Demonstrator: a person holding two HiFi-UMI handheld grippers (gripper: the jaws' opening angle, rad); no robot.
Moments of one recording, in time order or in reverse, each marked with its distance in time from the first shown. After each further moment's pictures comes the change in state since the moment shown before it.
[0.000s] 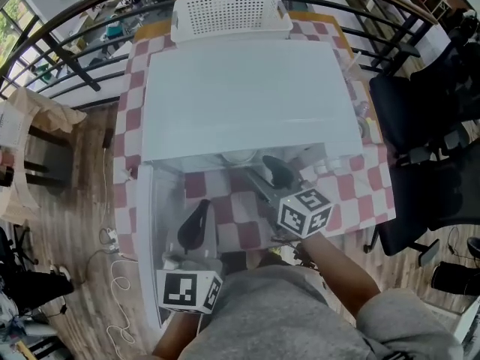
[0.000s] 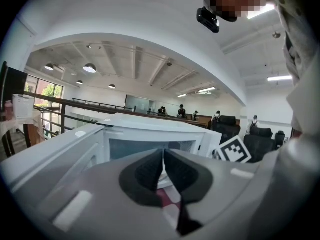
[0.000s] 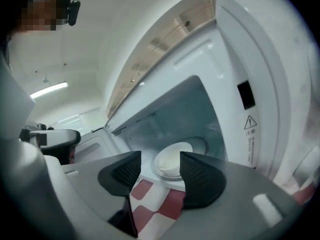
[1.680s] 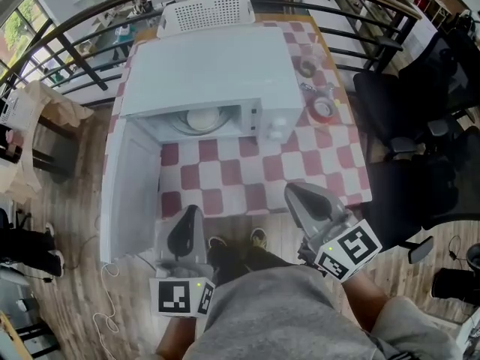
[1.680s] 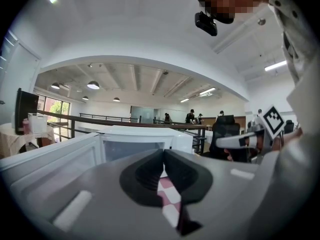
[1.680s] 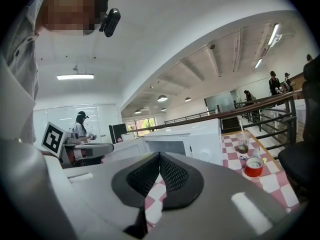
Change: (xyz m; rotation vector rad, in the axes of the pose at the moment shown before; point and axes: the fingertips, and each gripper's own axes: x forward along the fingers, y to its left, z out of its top) left arm -0.102 -0.145 -0.006 0.083 -0.089 0.103; right arm -0.278 0.036 0.040 -0.255 -0.083 0.037
